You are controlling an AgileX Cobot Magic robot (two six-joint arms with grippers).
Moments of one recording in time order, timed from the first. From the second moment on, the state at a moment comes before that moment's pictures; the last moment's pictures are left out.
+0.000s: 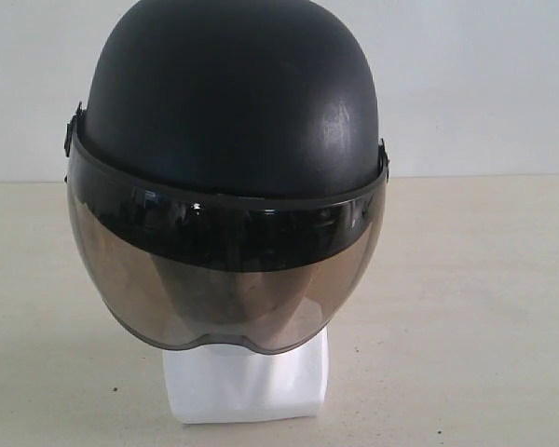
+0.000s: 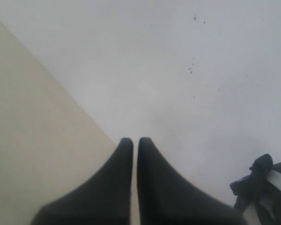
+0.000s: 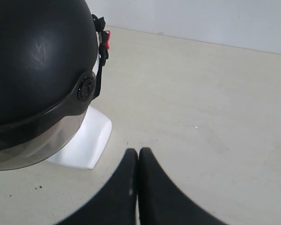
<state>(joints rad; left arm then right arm) -0.16 0.01 -0.03 1.24 0.28 -2.07 0.53 0.78 -1.21 -0.10 1.13 0.22</state>
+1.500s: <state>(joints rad) -0.16 0.01 0.00 -0.02 0.30 -0.10 0.53 0.78 -1.21 -0.10 1.13 0.22</state>
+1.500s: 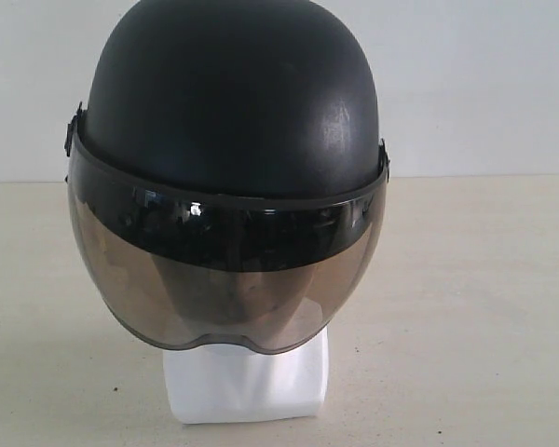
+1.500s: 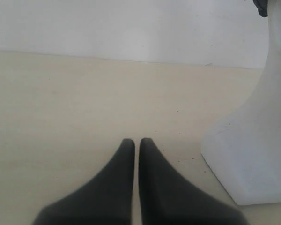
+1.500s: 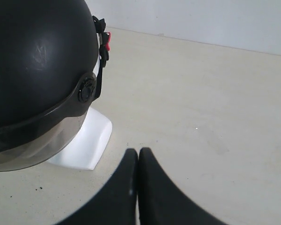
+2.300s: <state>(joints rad) -0.16 0.01 0.00 -0.03 0.30 -0.10 0.12 0.55 -0.76 0.19 0.34 0.14</state>
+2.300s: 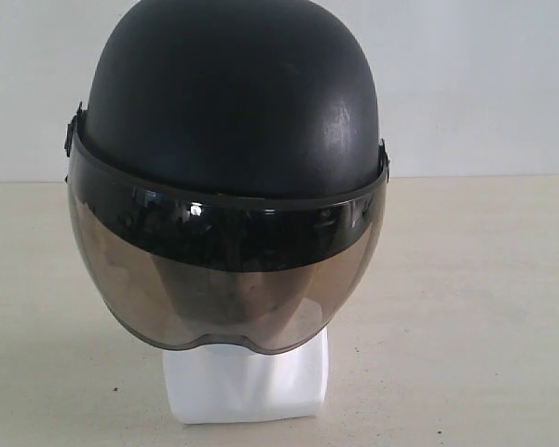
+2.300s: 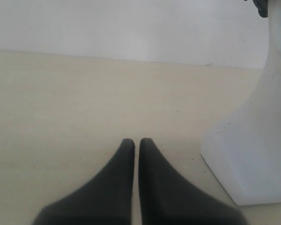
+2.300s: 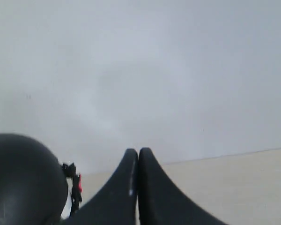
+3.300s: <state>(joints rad) -0.16 0.01 0.00 -0.03 0.30 -0.10 0.02 0.01 0.00 0.44 -0.02 -0.18</state>
